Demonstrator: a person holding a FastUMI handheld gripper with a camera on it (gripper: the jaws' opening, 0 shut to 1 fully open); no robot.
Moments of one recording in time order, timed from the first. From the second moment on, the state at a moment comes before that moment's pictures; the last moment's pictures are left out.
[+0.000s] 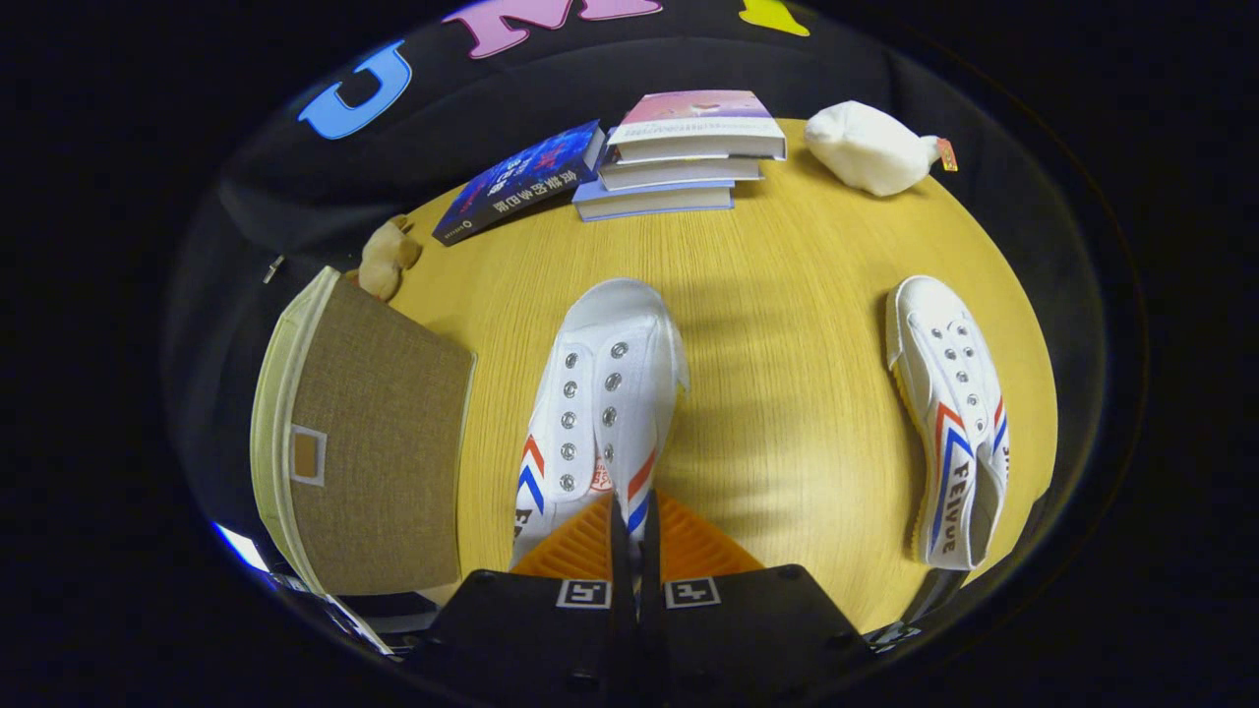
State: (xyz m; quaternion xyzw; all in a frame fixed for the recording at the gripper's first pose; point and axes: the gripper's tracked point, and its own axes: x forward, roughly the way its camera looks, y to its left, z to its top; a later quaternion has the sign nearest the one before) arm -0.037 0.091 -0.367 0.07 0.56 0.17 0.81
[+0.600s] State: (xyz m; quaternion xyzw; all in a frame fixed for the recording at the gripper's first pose) arm -0.049 0.134 -0.230 0.14 0.48 0.18 0.85
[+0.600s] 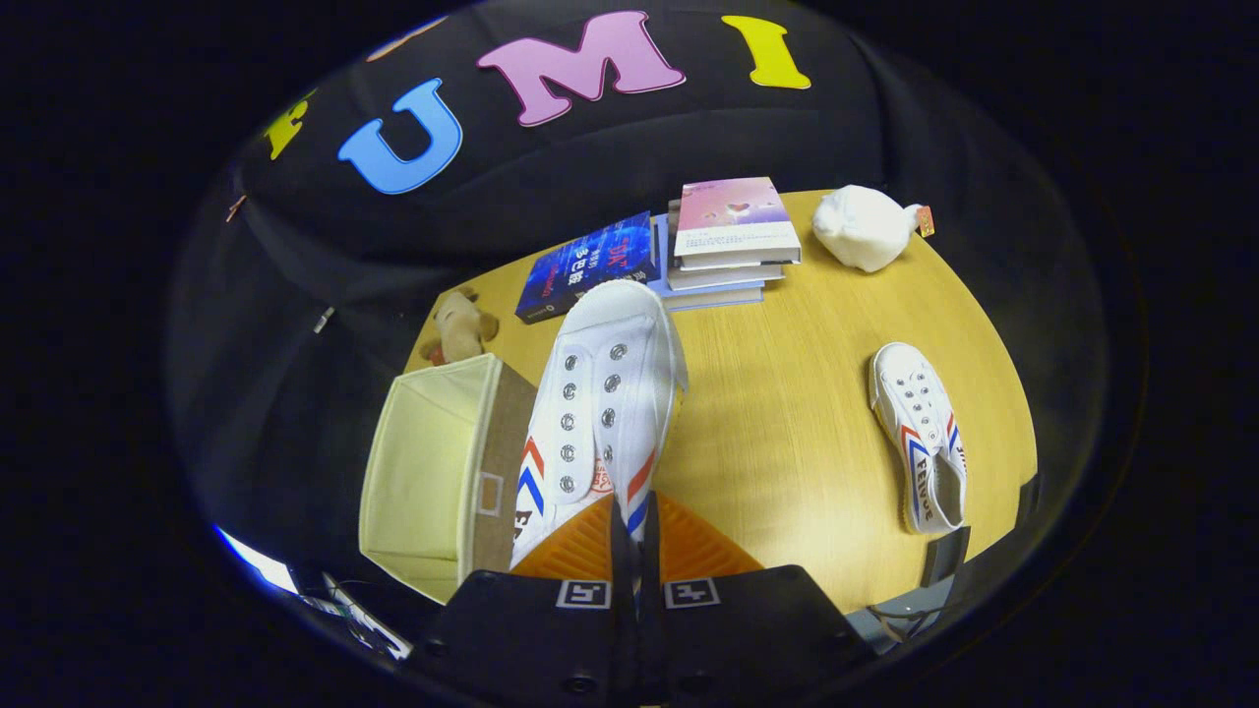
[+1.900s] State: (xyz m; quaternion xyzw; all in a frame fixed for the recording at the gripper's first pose) arm -0.112 0.360 -0.234 0.13 0.56 0.28 0.77
